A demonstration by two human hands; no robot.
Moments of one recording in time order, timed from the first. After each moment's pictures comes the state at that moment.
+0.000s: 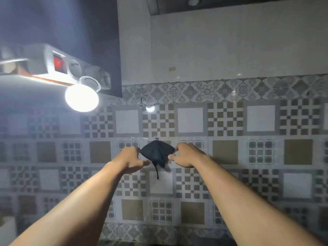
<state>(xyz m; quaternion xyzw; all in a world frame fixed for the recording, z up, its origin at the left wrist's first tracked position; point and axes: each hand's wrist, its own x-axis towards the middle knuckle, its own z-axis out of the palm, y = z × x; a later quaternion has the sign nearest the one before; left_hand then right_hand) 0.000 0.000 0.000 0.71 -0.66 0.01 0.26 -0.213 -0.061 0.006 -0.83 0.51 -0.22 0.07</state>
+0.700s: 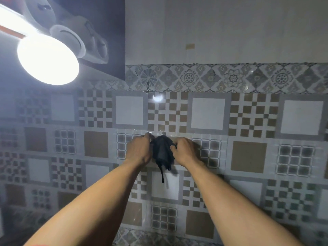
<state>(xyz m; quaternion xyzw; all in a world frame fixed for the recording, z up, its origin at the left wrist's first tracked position) 0.012 -0.115 -0.028 0.71 -0.60 0.16 0.33 -0.139 -0.171 -0.030 -0.78 0.49 -0.38 0.06</state>
